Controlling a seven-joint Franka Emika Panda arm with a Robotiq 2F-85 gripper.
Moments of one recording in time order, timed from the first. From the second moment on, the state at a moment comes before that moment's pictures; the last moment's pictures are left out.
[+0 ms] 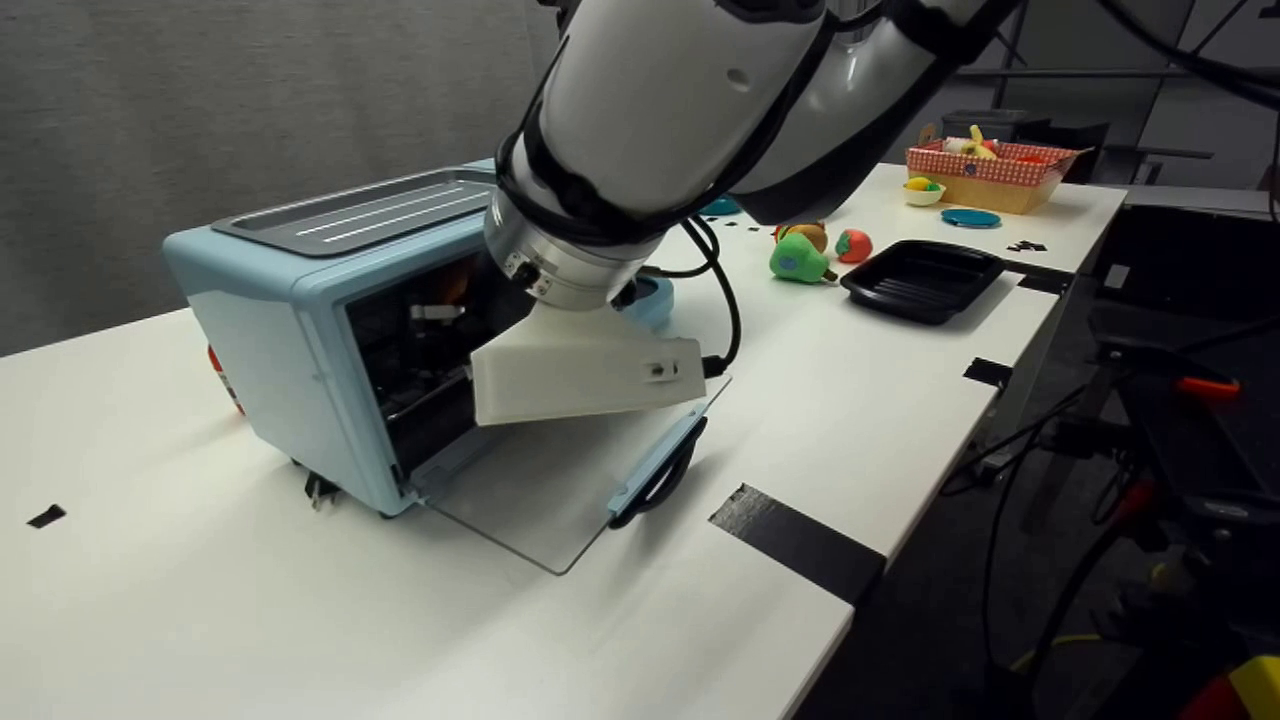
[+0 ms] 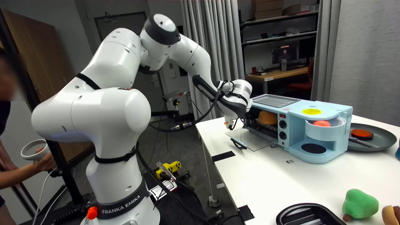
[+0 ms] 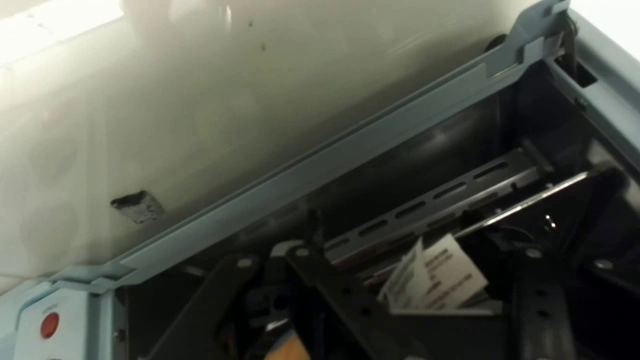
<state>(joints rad) 0.94 0.92 -0.82 -1.82 -1.27 3.33 2.50</state>
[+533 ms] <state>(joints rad) 0.94 0.93 -0.82 -1.81 -1.24 3.40 2.50</state>
